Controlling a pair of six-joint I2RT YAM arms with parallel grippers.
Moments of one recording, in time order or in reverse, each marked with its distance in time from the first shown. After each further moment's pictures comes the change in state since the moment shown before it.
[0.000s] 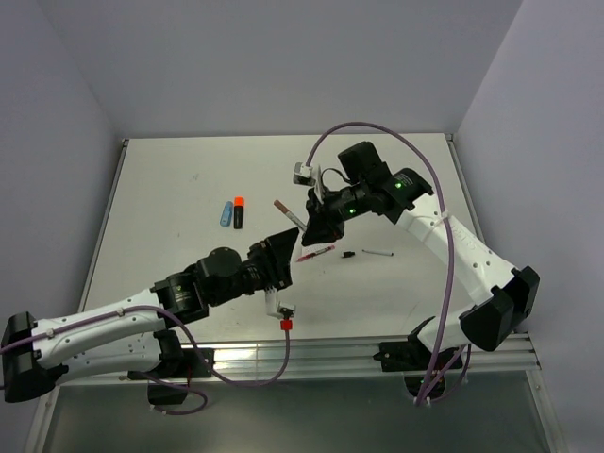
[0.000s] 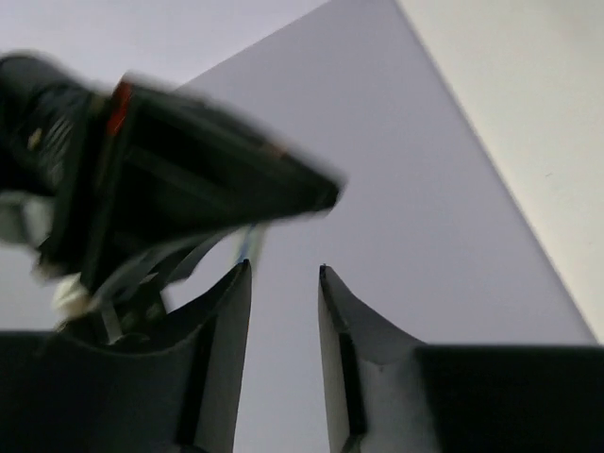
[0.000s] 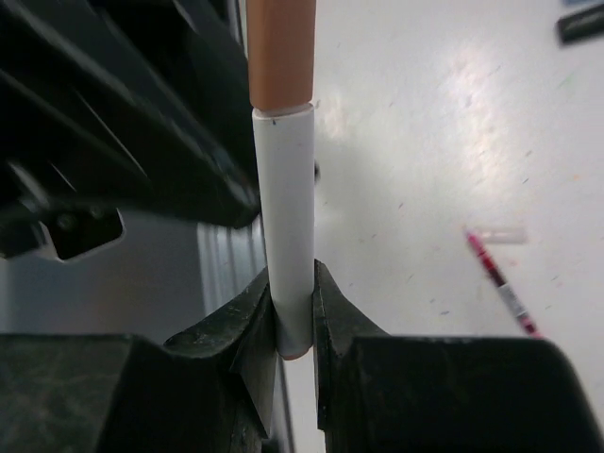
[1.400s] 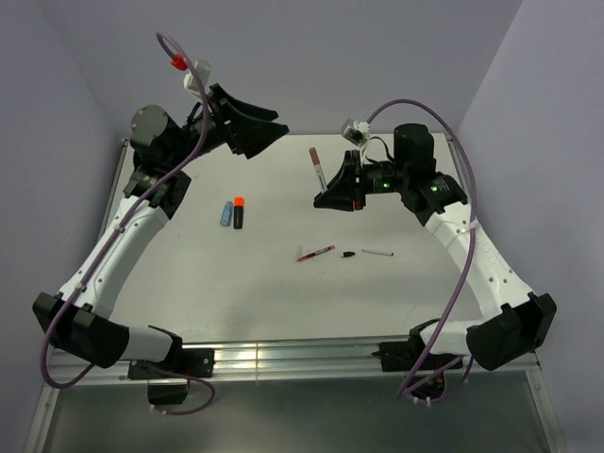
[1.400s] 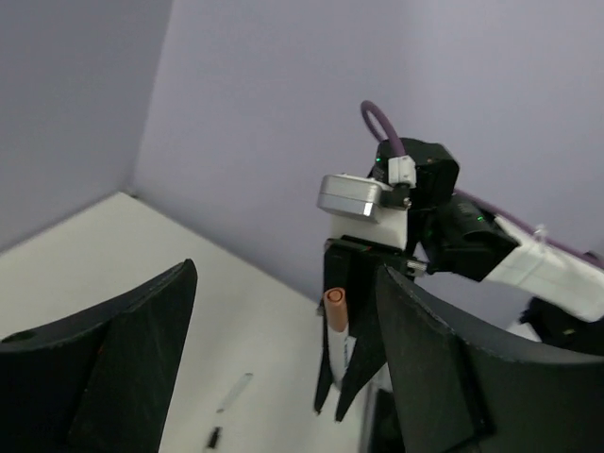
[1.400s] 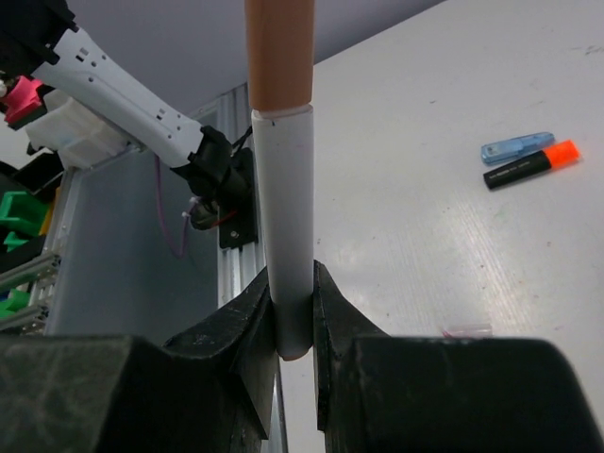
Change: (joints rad) left arm 0.742 0.455 0.771 0.202 0.840 -2.580; right arm -0.269 -0.136 -0.132 0.529 -0.297 0.379
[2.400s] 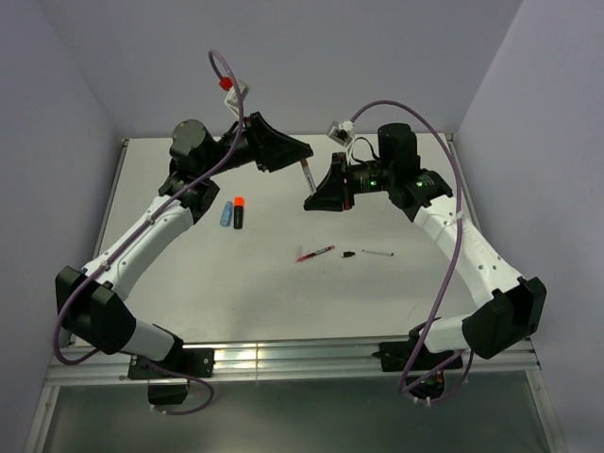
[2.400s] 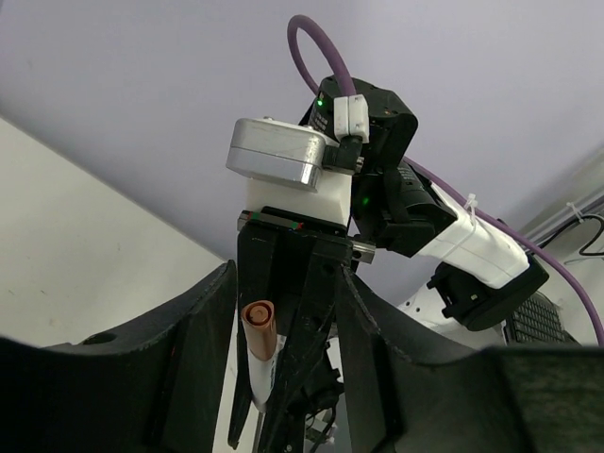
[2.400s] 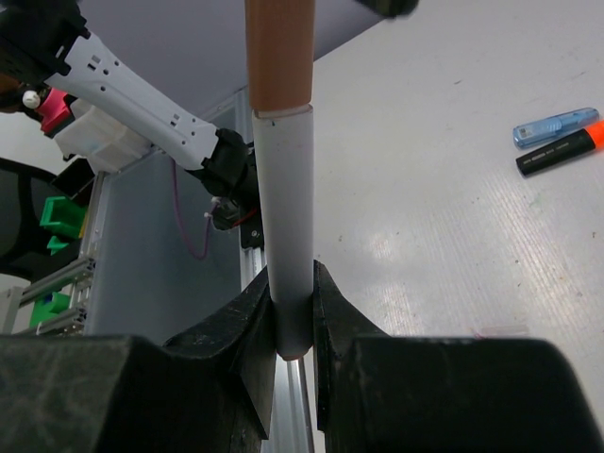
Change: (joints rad) left arm -0.109 0.099 -0.131 0.197 0.074 -0.278; right arm 0.058 0.076 0.012 0.032 0.019 0.095
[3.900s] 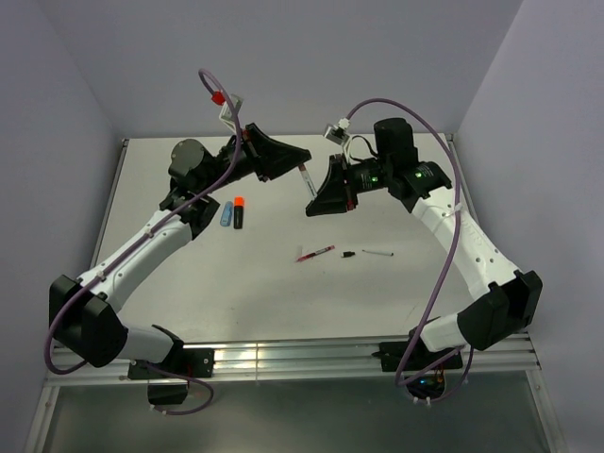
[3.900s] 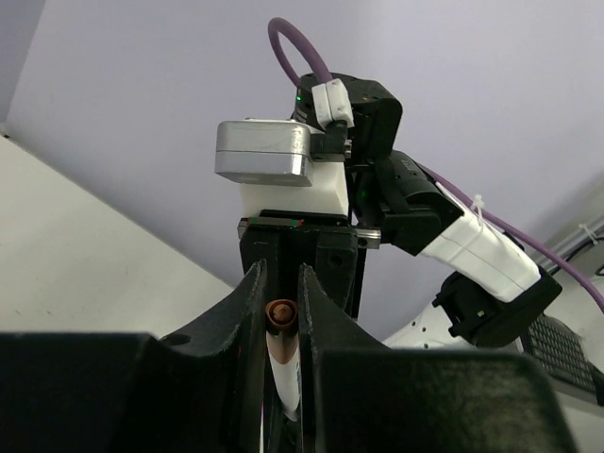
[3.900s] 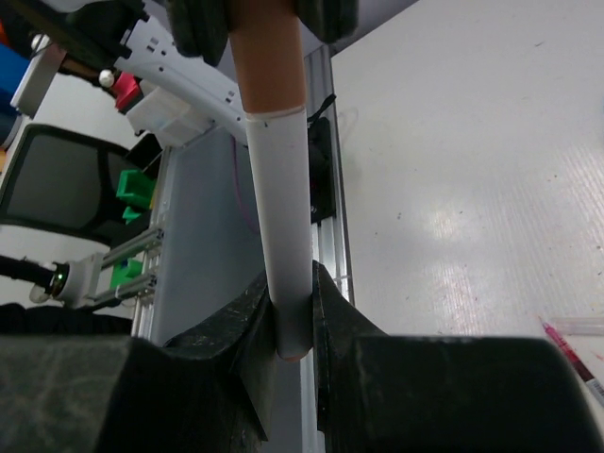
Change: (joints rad) left arm -0.053 -0.077 -0.160 0.114 -0.132 -0.001; right arm -0.010 0.049 0.087 -0.144 -0.111 0.012
